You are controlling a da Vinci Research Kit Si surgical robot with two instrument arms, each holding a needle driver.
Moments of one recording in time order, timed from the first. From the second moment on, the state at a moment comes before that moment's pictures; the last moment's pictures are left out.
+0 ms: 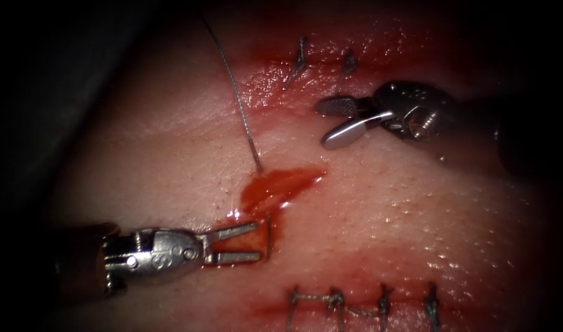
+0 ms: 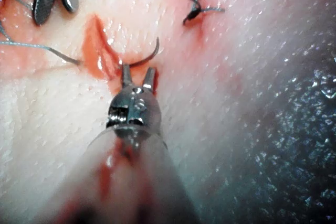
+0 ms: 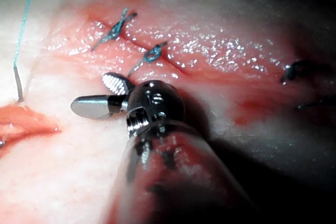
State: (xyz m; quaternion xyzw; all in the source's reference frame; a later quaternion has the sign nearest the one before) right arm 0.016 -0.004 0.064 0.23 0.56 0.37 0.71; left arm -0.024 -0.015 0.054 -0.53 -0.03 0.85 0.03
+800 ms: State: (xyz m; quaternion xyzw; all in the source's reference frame) right arm 0.017 -0.006 0.064 0.20 0.59 0.35 0.70; left arm -0.026 -0.014 0.055 -0.50 -0.04 0.86 0.11
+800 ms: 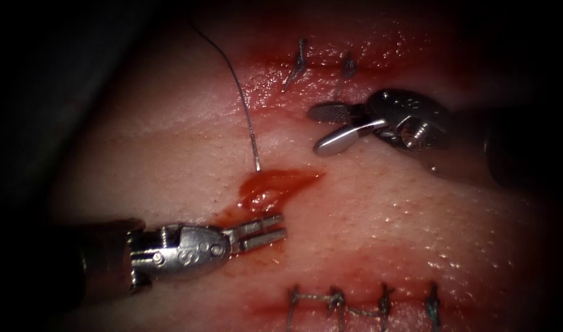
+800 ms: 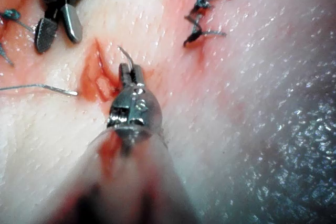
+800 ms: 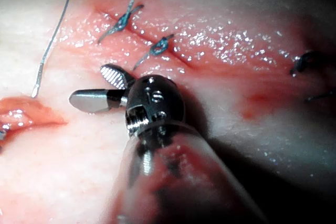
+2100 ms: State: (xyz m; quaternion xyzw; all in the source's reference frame) right arm 0.017 -0.010 0.055 0.13 0.56 0.22 0.79; left arm -0.024 -0.009 0.036 -0.60 -0.08 0.78 0.15
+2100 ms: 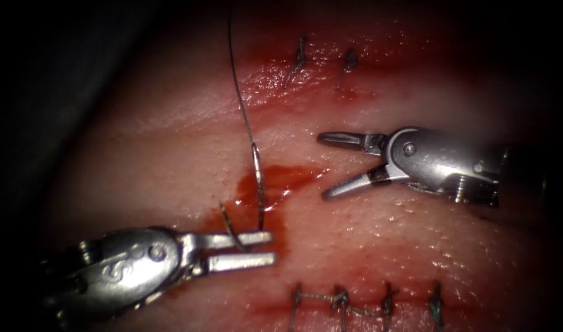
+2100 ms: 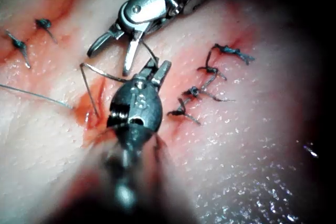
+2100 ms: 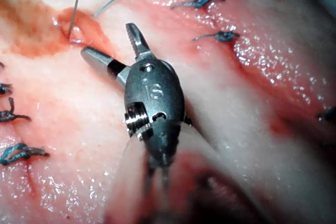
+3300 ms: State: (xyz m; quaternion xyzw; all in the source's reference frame) right arm 0.016 -0.007 0.053 0.37 0.45 0.54 0.61; left arm -0.027 -0.008 0.048 -0.52 0.16 0.84 0.05
